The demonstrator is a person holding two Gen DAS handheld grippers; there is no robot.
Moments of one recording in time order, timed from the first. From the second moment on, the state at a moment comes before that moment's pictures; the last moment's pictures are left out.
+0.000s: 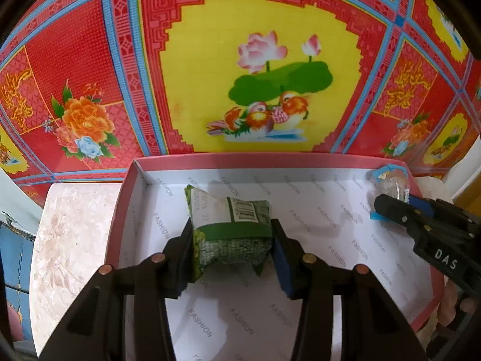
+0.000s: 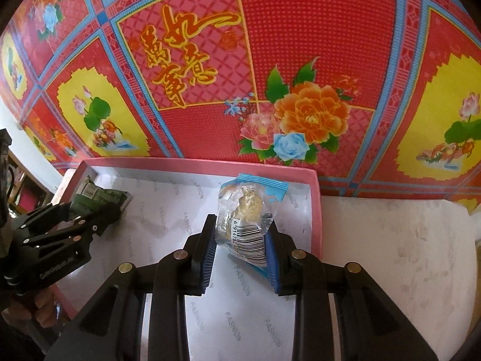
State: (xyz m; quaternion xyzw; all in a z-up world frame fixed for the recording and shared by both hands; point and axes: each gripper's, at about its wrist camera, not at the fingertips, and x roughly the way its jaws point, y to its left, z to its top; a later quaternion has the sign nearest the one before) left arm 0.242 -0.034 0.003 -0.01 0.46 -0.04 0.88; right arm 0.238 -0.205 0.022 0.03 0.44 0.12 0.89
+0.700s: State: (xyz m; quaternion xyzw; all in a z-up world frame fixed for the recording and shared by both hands) left arm 0.233 -0.011 0.018 -0.02 0.46 -0.02 0.89; right arm 0.235 -0.198 0.030 0.04 0.44 0.15 0.89
